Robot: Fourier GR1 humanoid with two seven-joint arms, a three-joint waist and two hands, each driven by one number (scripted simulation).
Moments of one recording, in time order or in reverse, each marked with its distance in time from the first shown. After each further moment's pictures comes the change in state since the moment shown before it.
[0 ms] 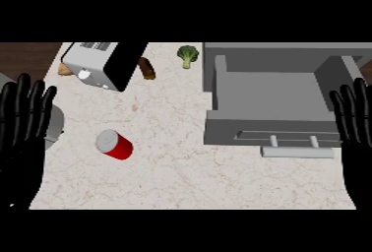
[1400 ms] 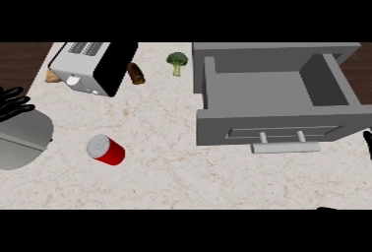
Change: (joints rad) left arm -0.234 0.744 0.083 0.775 0.846 -1.145 0.007; right arm 0.253 -0.034 -0.189 -0.016 -0.168 0.060 0.089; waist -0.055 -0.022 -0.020
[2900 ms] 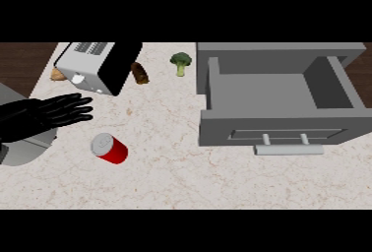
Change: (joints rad) left arm -0.157 -0.132 -0.243 0.181 0.209 0.011 0.301; right arm 0.205 -0.020 -0.289 -0.020 -0.245 0.279 -0.073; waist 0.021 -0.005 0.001
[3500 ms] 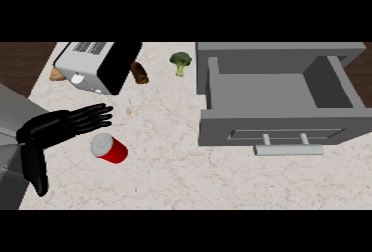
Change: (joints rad) left arm 0.031 -0.247 0.192 0.099 -0.486 -0.029 -0.121; right arm -0.033 0.009 -0.071 -0.016 -0.033 0.036 0.055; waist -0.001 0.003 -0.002
